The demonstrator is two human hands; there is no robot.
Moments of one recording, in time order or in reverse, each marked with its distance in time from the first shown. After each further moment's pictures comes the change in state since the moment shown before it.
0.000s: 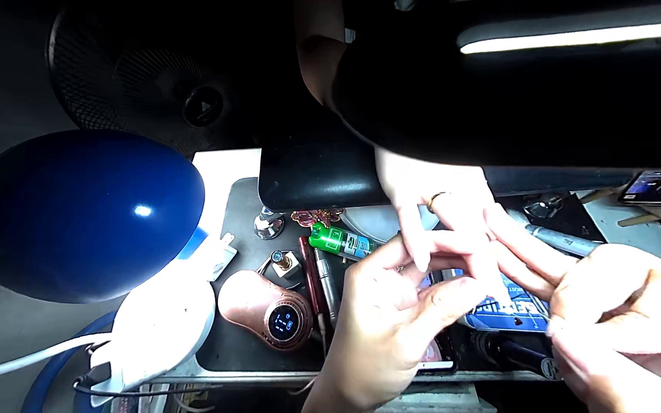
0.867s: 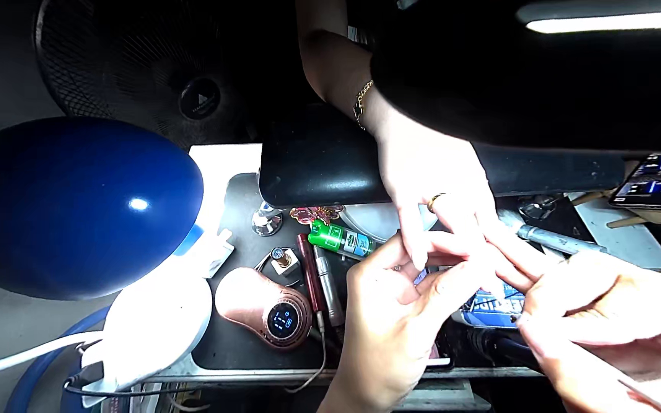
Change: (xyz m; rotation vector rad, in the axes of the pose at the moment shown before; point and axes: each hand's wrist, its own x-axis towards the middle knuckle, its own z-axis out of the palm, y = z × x) left_hand -0.002 -0.009 0.006 -0.006 0.151 0.054; right_hand -0.005 0.005 0.006 -0.161 0.003 -0.062
